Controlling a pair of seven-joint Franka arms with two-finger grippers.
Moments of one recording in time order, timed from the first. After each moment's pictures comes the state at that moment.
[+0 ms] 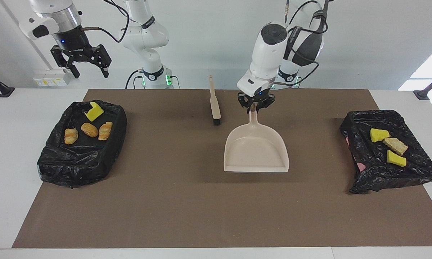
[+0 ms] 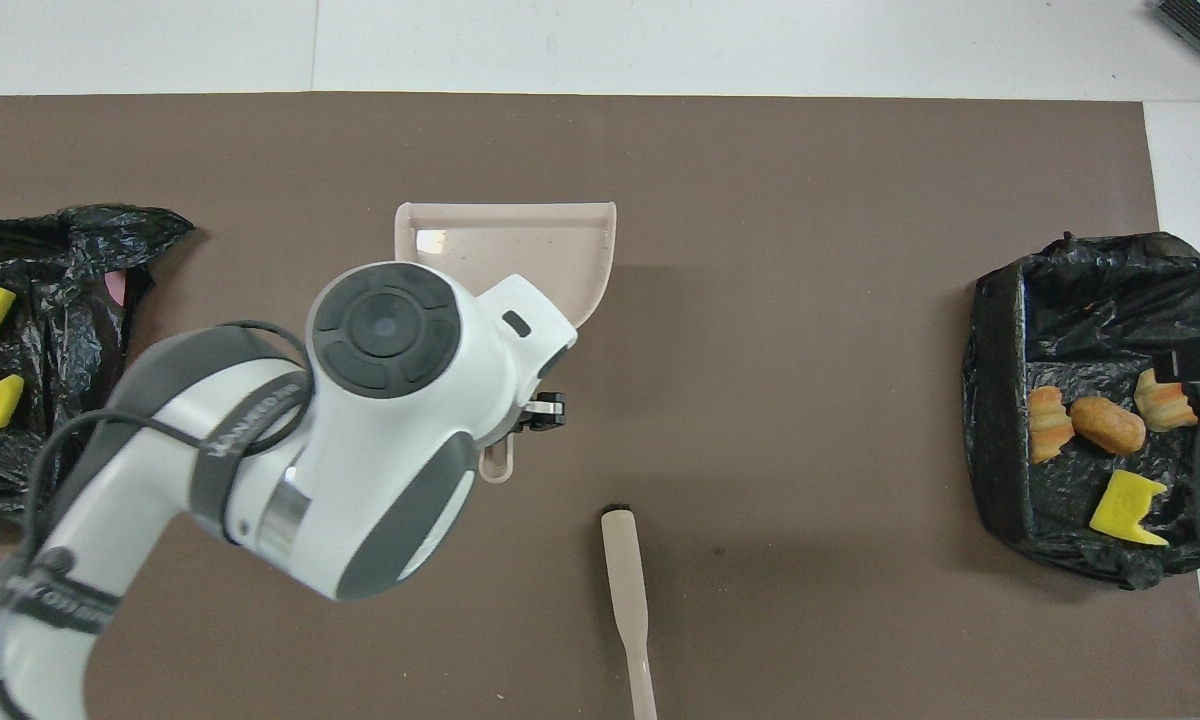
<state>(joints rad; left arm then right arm) -0.63 0.14 -0.01 -1.78 -0.06 1.91 -0.53 0.09 -0.11 -0.14 -1.55 0.00 1.48 -0.04</state>
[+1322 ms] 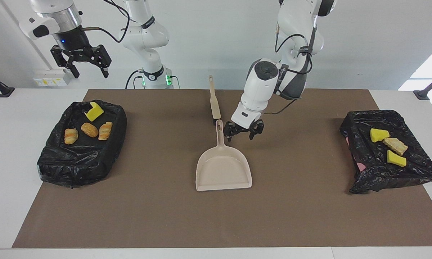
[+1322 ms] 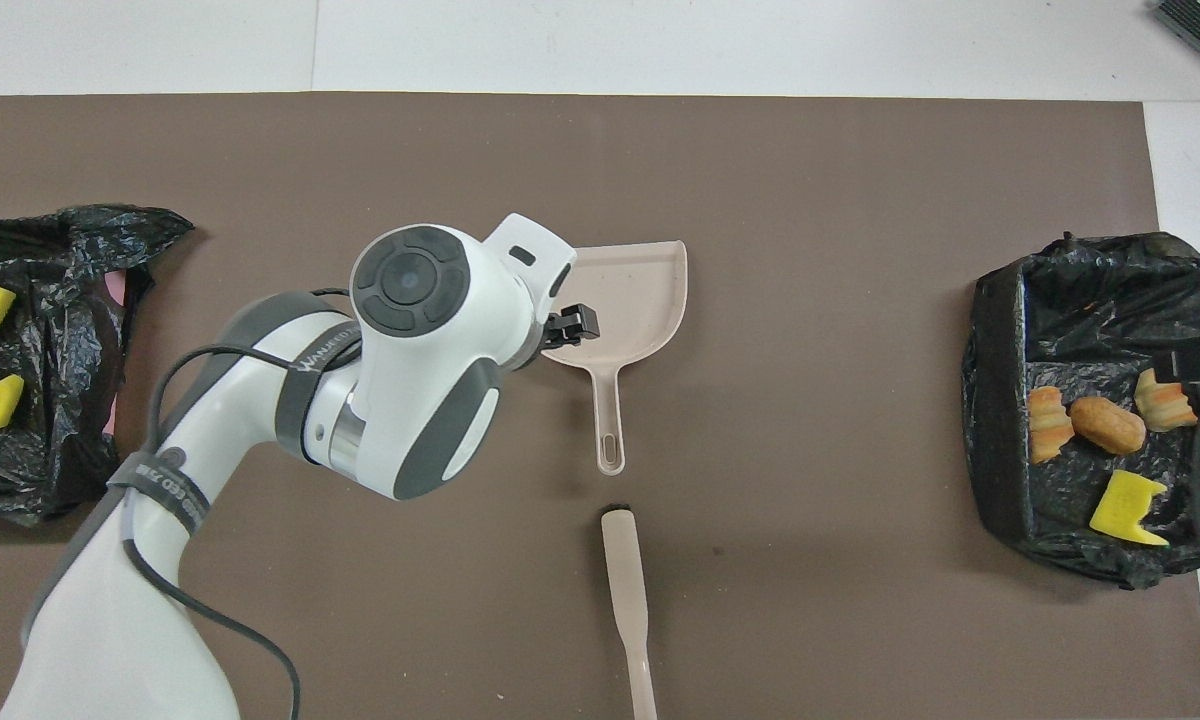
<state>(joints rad) -0.57 0.29 0.03 -1.72 -0.12 2.15 -0.63 0.09 -0.11 -0.14 -1.55 -0.01 1.48 -0.04</state>
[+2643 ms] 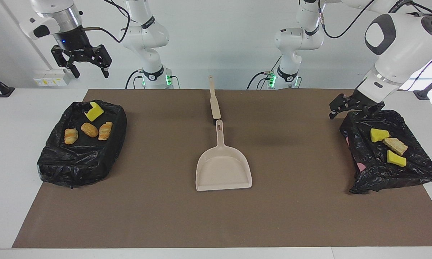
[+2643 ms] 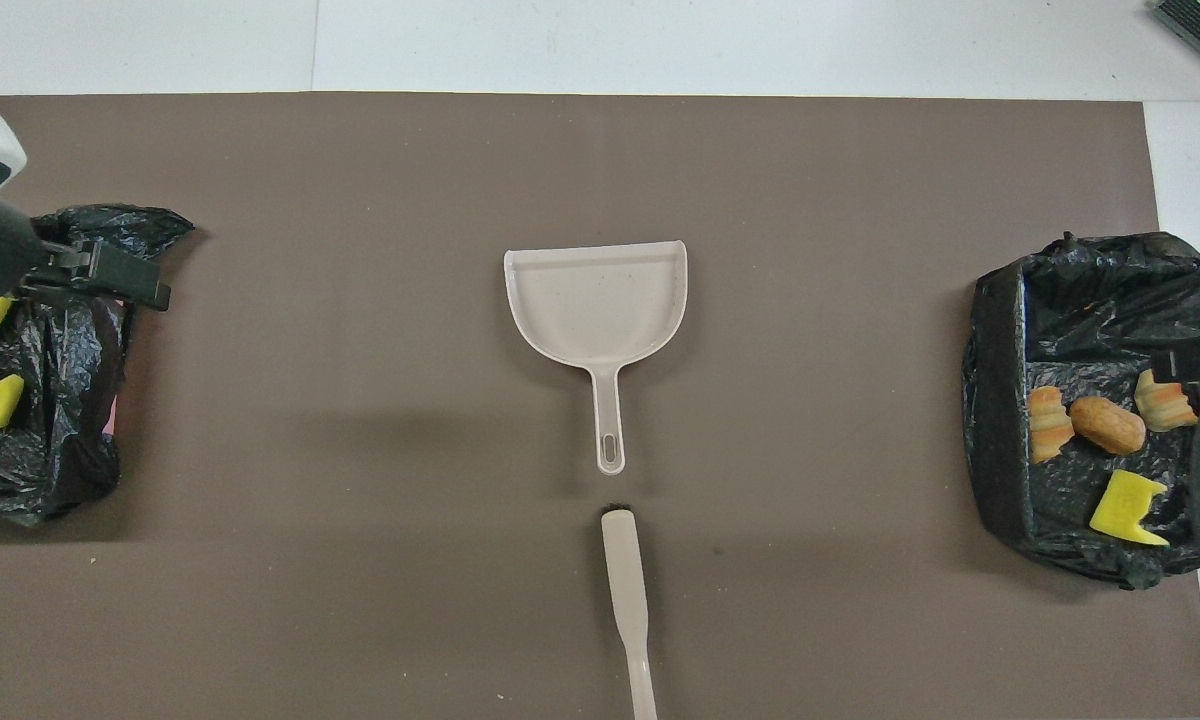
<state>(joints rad) -0.07 0.09 0.05 -1.55 -0.12 1.62 0.10 0.09 -0.11 -0.14 -1.55 -0.01 1.48 -0.04</state>
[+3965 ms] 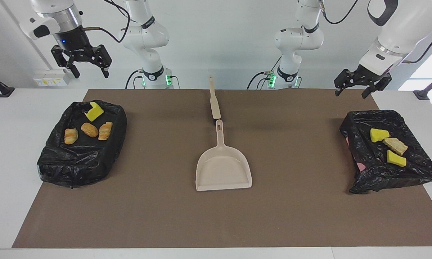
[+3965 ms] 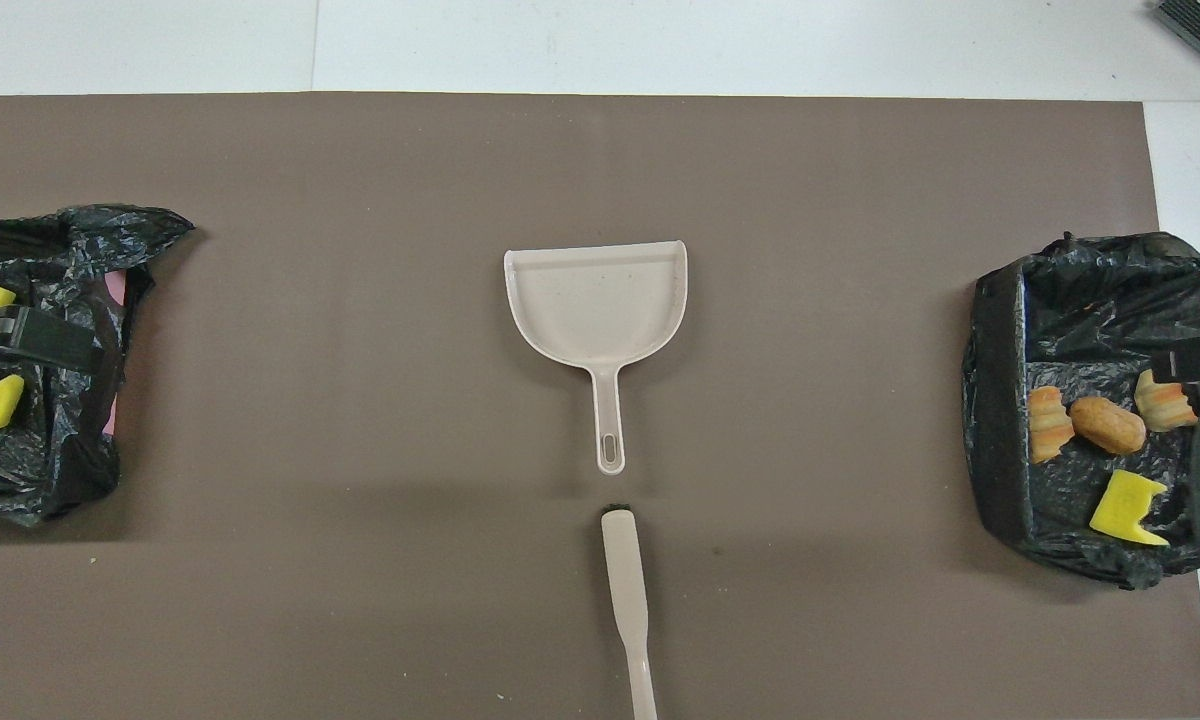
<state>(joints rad) -0.07 -0.01 0.03 -1.55 -0.02 1.47 0.11 0.09 -0.11 -0.14 -1.55 -0.01 1.48 -0.04</state>
